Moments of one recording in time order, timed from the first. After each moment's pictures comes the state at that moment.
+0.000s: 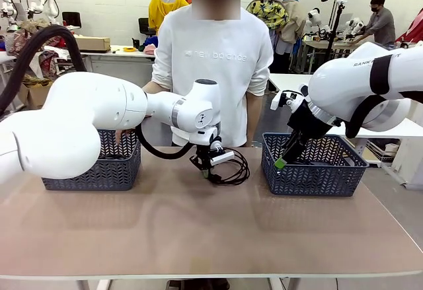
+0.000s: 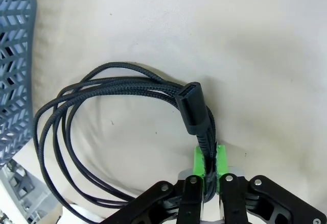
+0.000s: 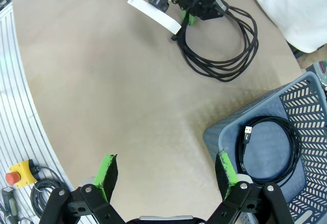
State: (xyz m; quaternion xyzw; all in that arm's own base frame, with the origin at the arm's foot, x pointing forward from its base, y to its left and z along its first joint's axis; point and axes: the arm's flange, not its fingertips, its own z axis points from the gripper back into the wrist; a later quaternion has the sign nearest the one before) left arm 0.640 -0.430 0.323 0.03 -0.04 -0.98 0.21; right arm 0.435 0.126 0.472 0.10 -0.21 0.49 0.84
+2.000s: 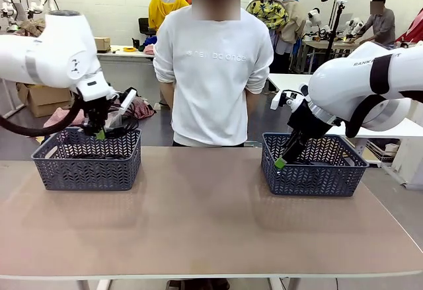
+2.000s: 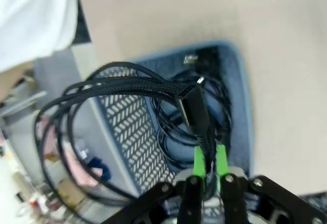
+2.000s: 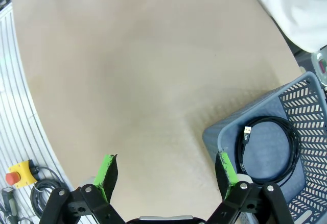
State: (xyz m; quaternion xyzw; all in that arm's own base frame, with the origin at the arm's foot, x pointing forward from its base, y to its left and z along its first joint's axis) left arm 0.542 -0.089 0.497 0.10 -0.09 -0.75 0.65; right arm 0.436 0.126 0.472 0.10 -0.21 0.49 0.84
